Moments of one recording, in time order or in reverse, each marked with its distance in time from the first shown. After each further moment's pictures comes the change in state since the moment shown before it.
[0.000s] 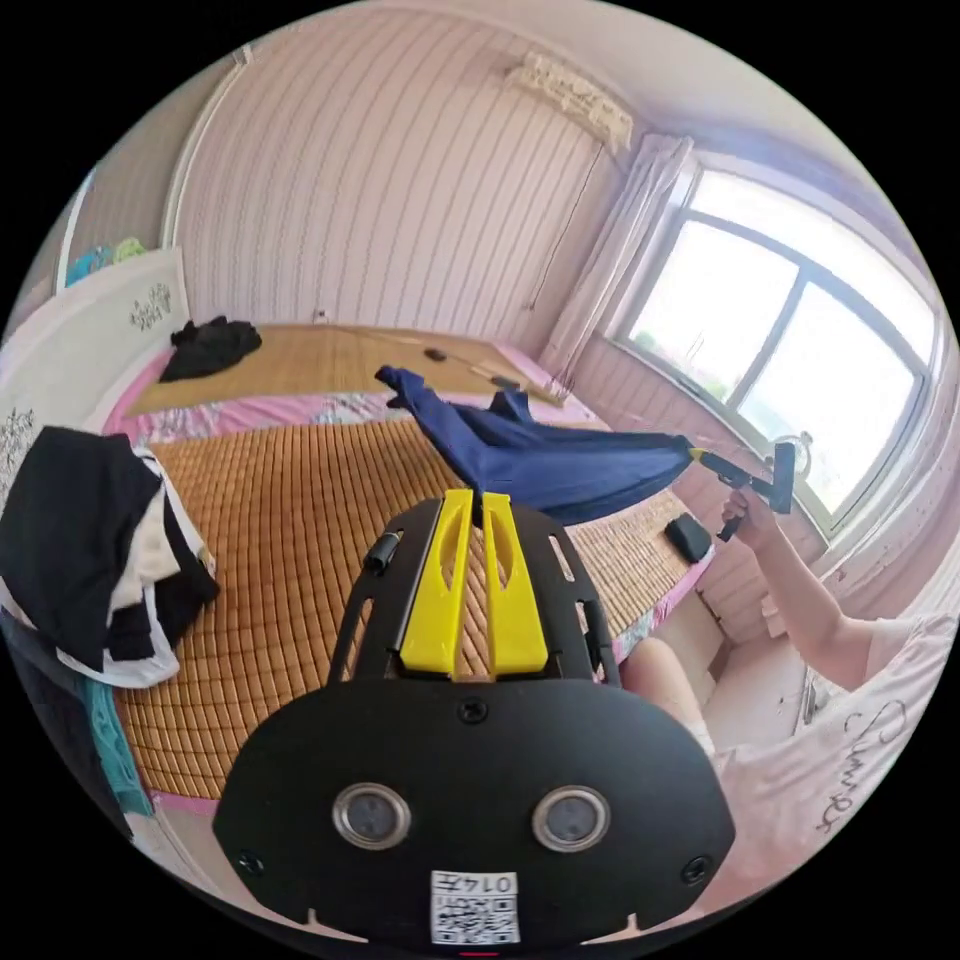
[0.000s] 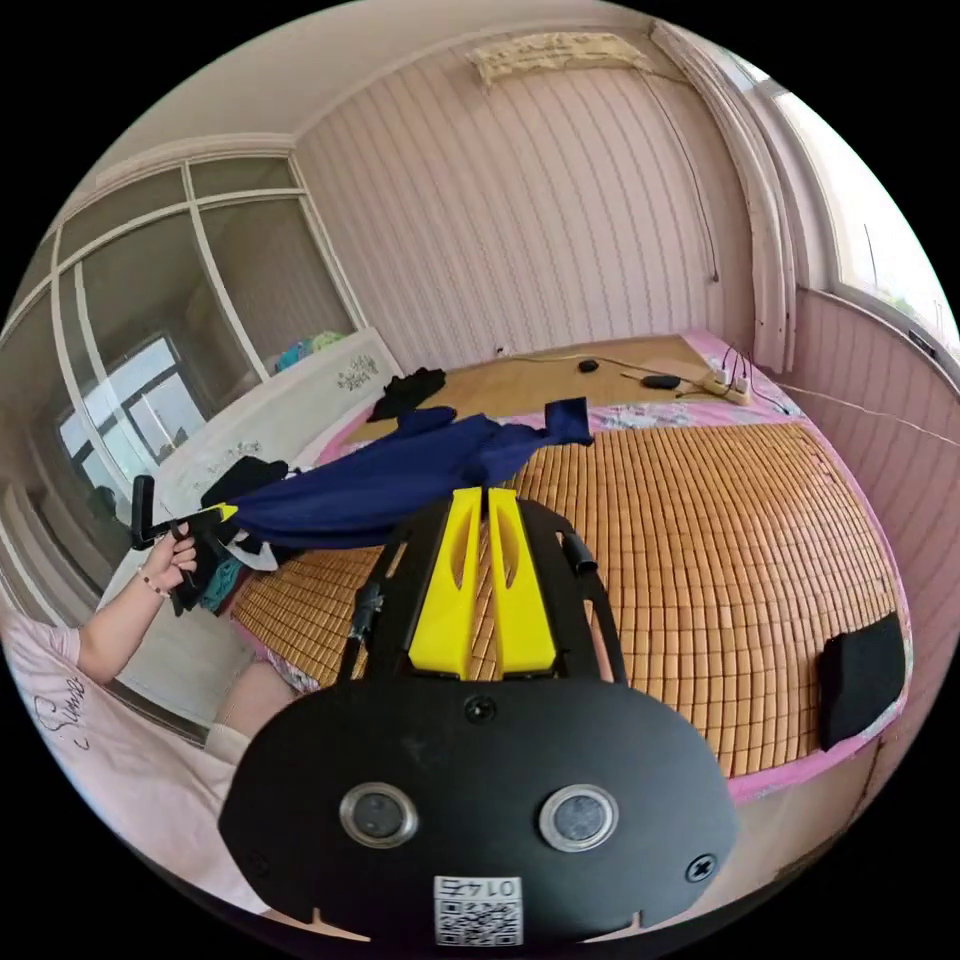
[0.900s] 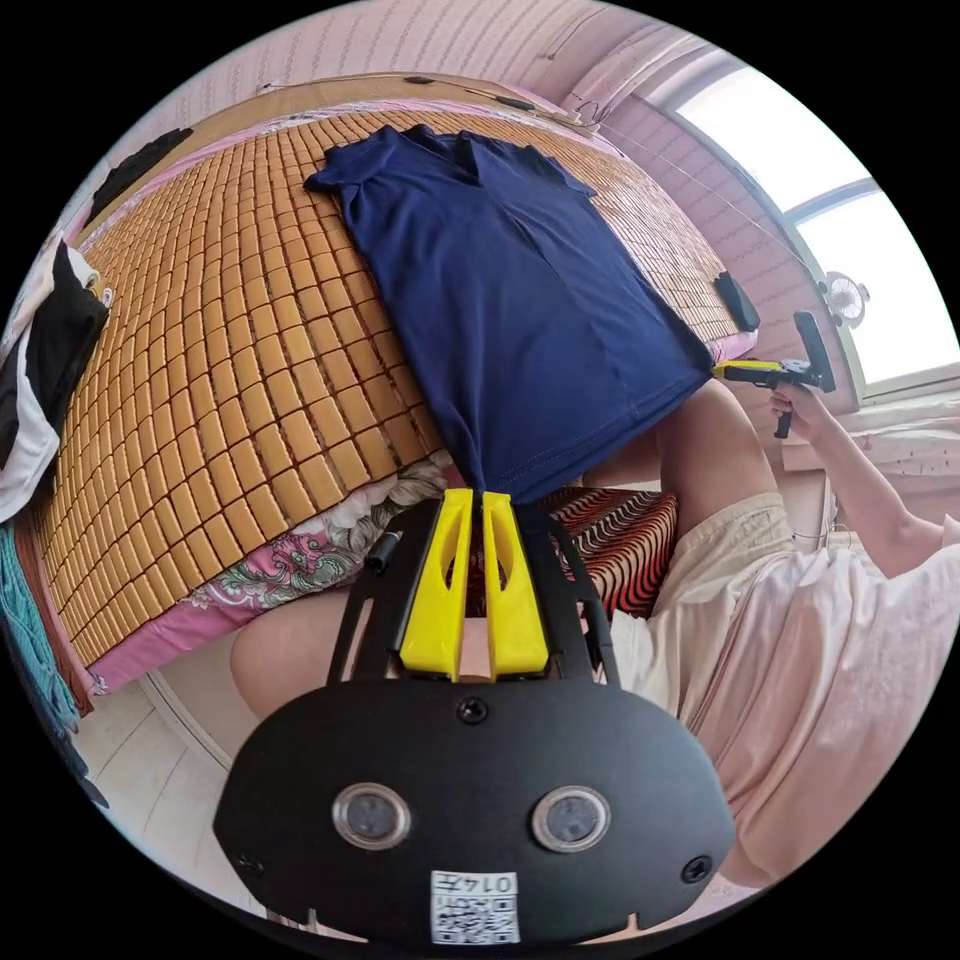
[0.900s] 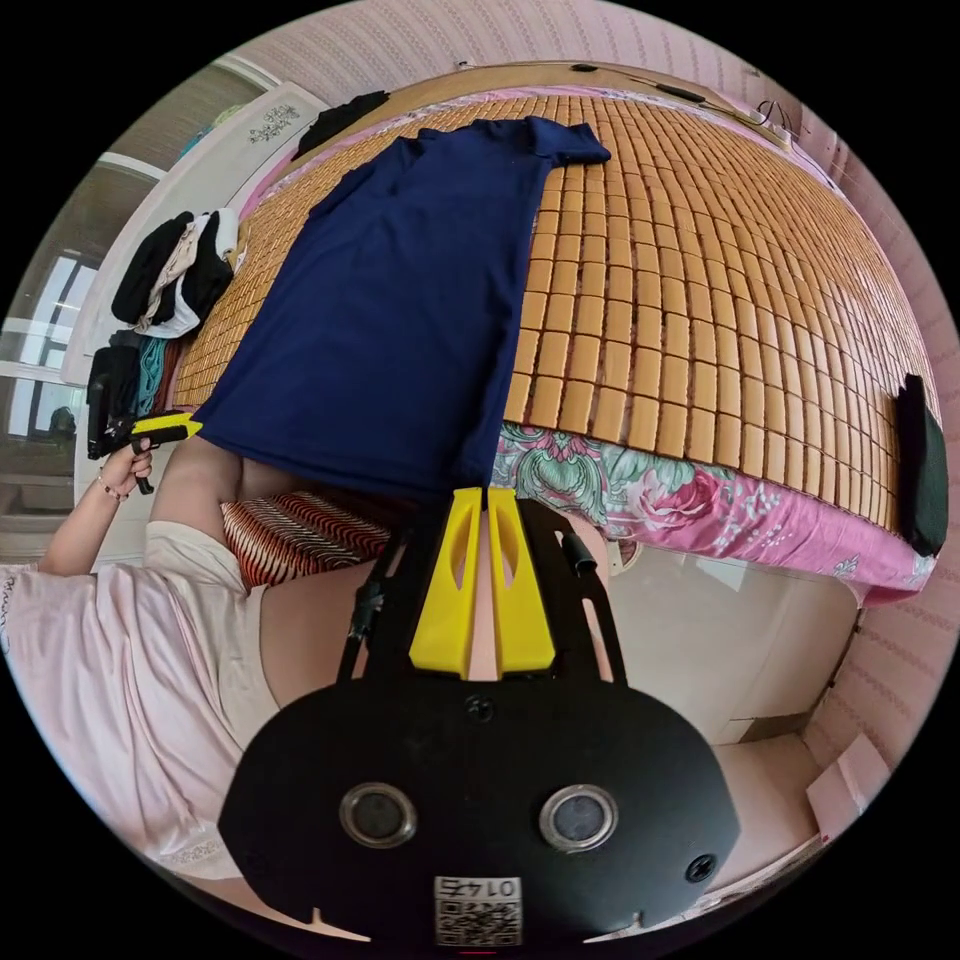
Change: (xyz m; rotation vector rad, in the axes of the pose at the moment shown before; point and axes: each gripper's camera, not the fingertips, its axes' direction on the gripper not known) left arm -0.036 0.026 0.130 -0.650 0.009 0.022; right arm -0.014 0.096 0.190 -0.737 0.059 0.048
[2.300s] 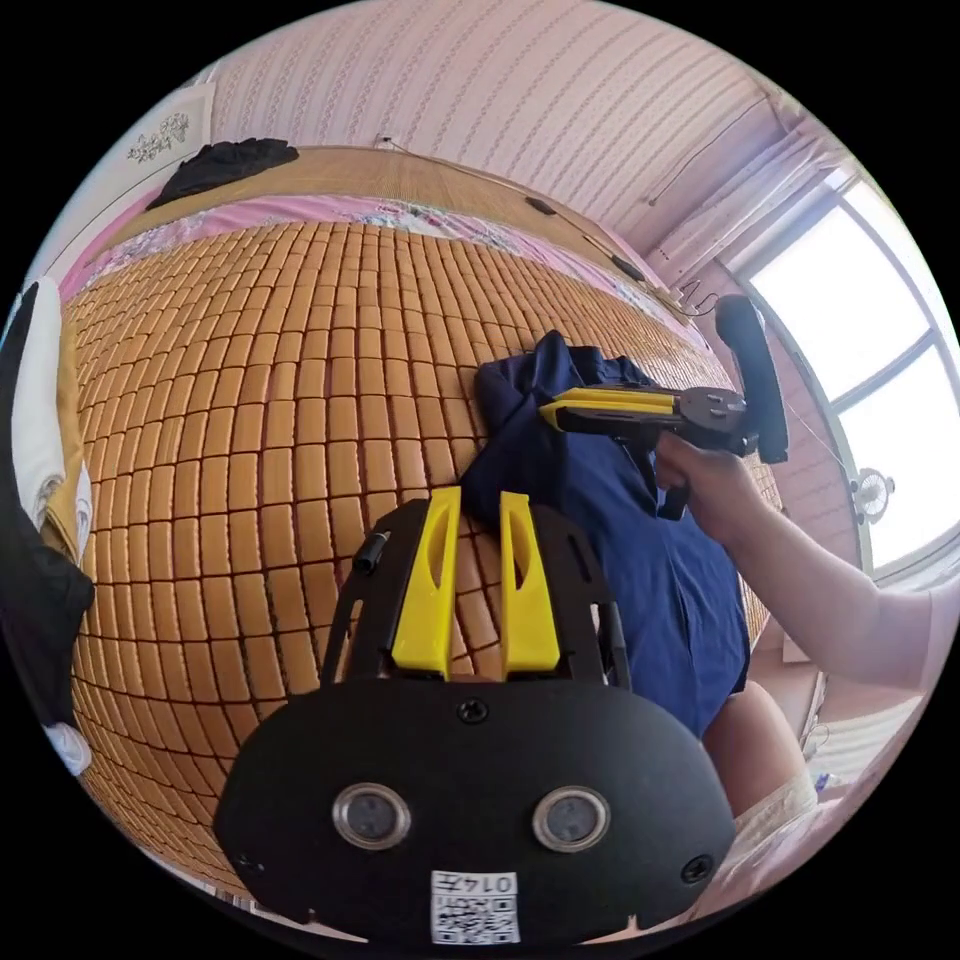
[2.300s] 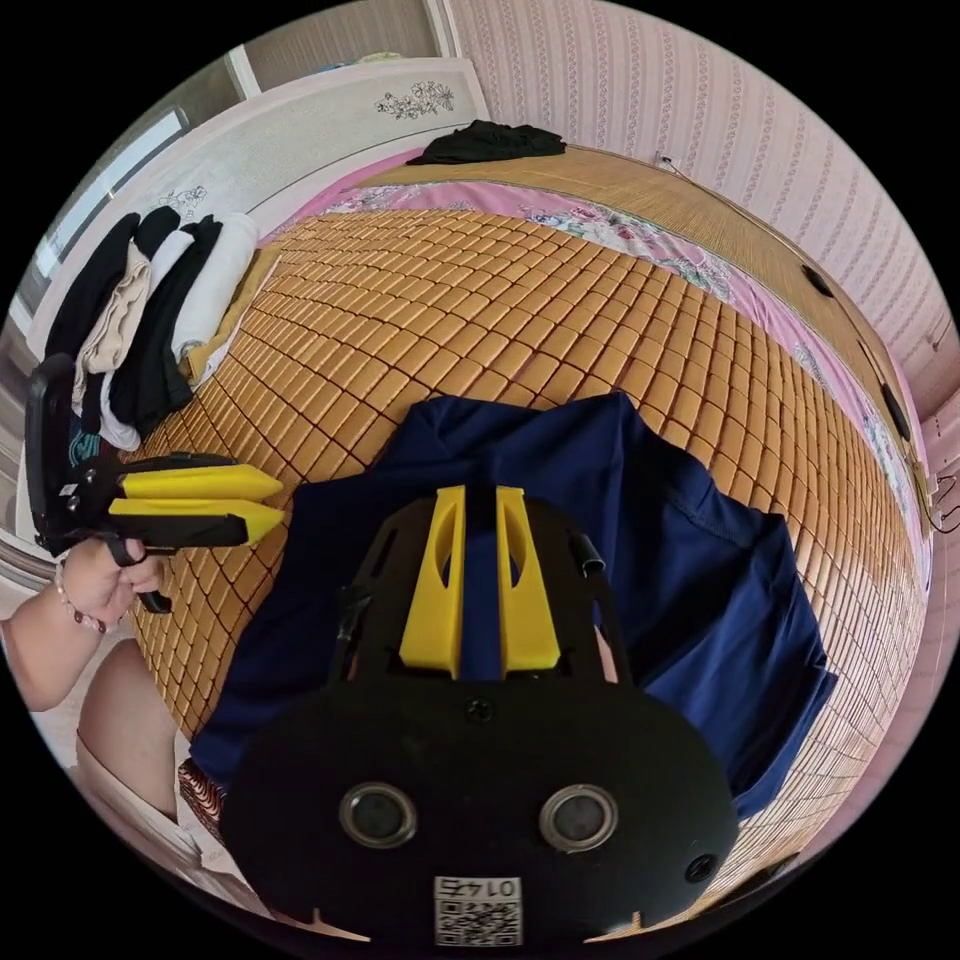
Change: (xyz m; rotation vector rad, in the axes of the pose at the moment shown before) left arm -0.193 -0.314 -0.079 0.325 0.021 -0.242; right arm -0.312 -0.570 0.084 0.187 0.103 -0.398
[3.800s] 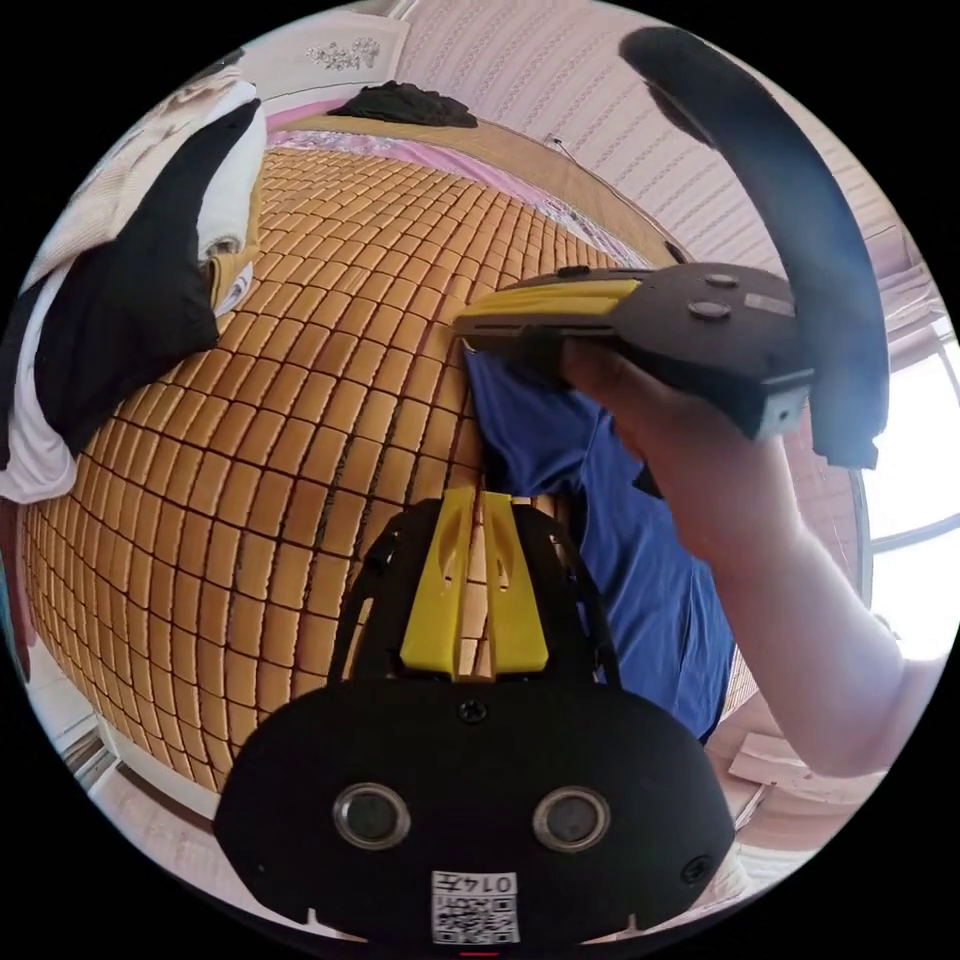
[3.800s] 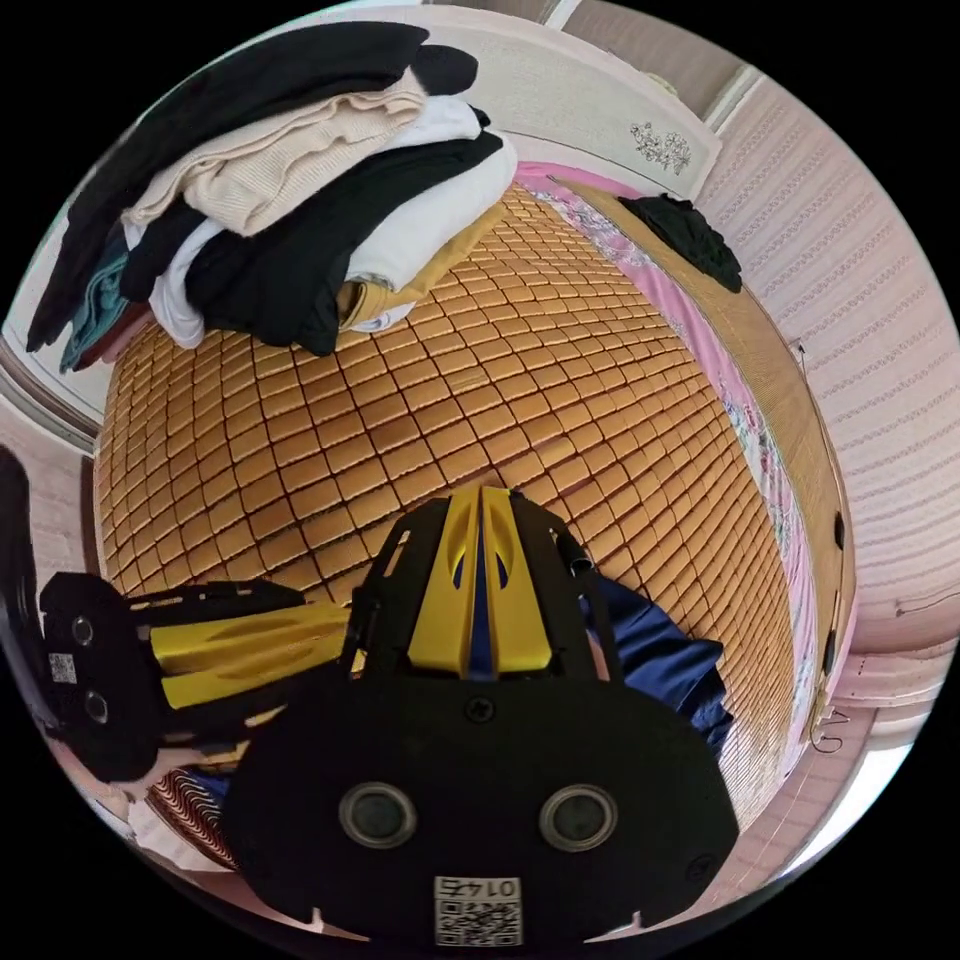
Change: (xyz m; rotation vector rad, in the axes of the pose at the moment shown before) left arm 0.019 0.033 -0.032 0.070 -0.126 -0.387; right arm -0.233 -0.083 0.001 -0.031 0.149 -0.483
